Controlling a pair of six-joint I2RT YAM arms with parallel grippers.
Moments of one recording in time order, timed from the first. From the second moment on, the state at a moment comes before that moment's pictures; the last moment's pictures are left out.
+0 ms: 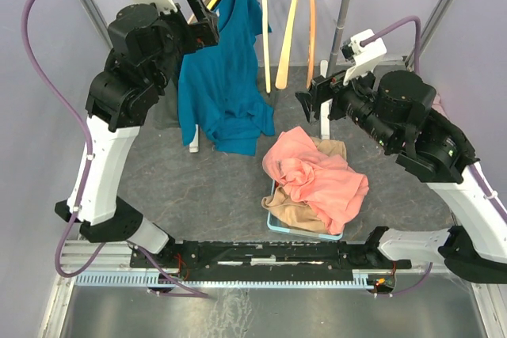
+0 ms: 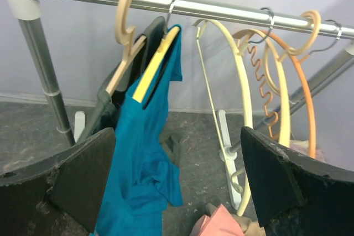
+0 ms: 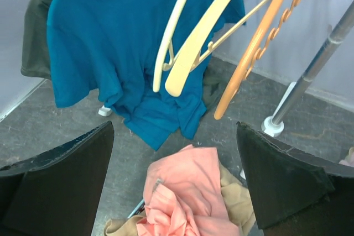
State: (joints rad) left arm -0.61 1.52 2.30 -0.80 -0.46 -0.30; right arm 0.87 1.17 1.80 -0.76 0.35 0.09
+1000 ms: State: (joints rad) left arm -0.39 1.71 2.33 -0.81 -0.21 -0.26; right arm 0.87 1.16 1.83 -0.69 0.41 0.02
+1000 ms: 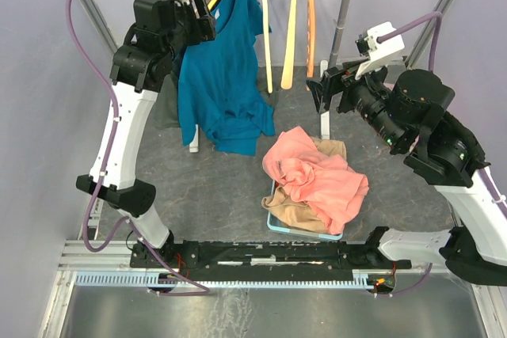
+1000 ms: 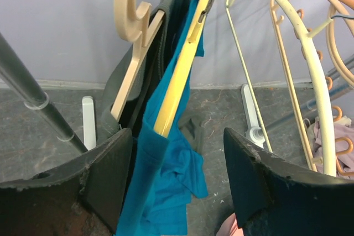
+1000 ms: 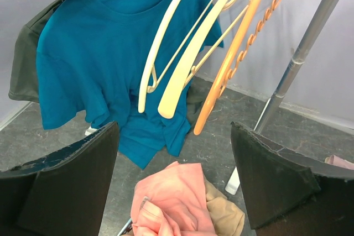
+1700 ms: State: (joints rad) left arm -0.39 1.73 2.32 -0.83 -0.19 -0.26; right arm 0.87 1.15 1.82 -0.69 0.41 0.02
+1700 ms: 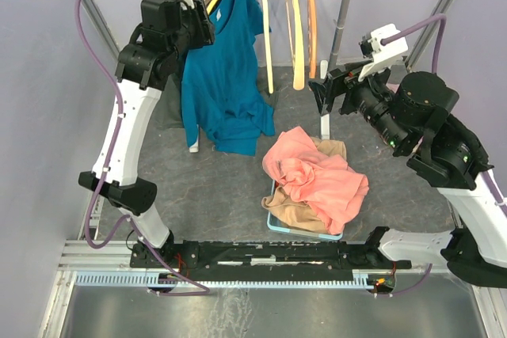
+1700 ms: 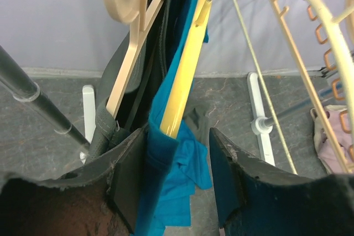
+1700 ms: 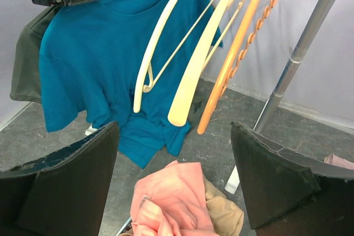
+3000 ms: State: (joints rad) left arm -0.39 1.68 2.21 -0.81 -0.18 -0.22; right arm 0.87 1.18 1.81 -0.67 0.40 0.02
